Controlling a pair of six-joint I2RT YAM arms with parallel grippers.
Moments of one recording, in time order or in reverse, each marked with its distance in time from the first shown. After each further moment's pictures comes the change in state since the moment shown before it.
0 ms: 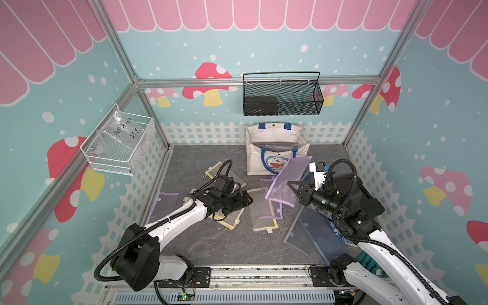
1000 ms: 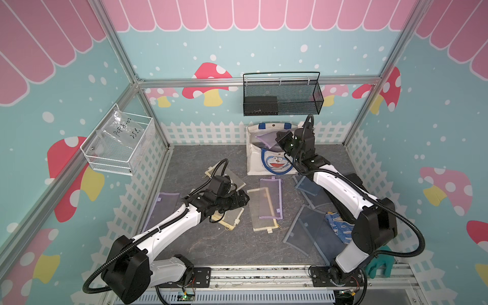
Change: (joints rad) left arm -0.001 -0.083 -0.021 -0.011 -0.080 0.060; right arm 0.000 0.856 0.628 0.132 0.500 0.470
